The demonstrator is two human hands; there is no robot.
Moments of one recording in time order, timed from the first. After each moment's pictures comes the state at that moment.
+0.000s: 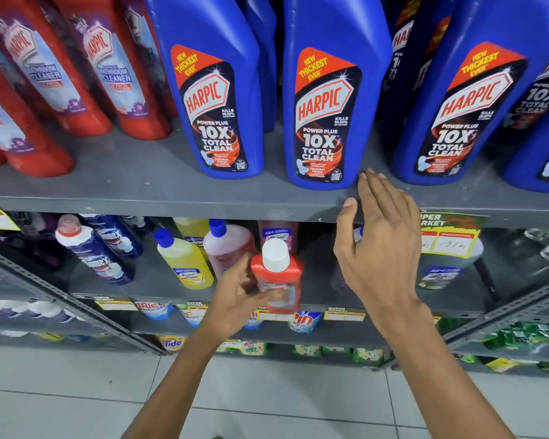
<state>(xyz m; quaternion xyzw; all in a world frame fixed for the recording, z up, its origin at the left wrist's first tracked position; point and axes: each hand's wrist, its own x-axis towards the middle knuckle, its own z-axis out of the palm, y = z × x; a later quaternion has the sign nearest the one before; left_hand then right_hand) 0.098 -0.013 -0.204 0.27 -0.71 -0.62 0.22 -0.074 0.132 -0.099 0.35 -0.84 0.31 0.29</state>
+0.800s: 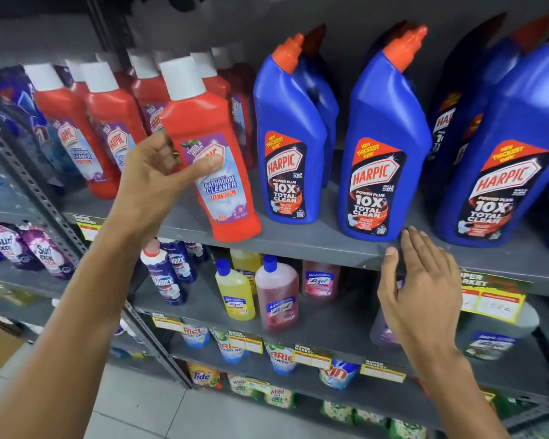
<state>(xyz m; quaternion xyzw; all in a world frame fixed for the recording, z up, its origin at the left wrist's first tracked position) 0.176 -0.142 0.043 0.16 -0.72 -0.48 0.48 -0.076 0.132 -0.100 0.35 -0.82 0.32 0.31</state>
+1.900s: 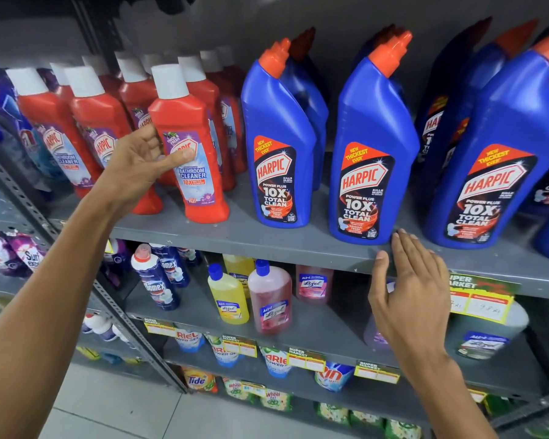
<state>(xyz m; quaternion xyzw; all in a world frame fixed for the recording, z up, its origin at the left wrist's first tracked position) 0.175 -0.222 0.047 0.18 -0.78 -0.46 0.39 -0.075 0.132 -0.100 0.35 -0.83 0.32 0.29</state>
